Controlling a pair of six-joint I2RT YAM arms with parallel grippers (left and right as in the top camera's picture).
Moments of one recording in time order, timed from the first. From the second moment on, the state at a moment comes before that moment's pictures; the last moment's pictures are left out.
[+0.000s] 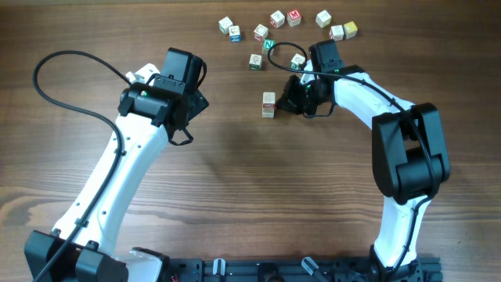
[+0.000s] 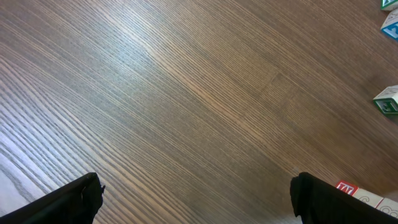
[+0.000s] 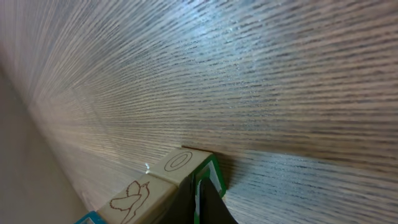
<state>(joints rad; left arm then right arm) -0.32 1.51 1.33 -1.06 -0.35 -0.95 0.26 2.13 1.41 -0.48 -0.61 0.73</state>
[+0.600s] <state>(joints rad) -0.32 1.51 1.33 -1.06 -0.35 -0.95 0.26 2.13 1.41 -0.47 -0.61 0.73</state>
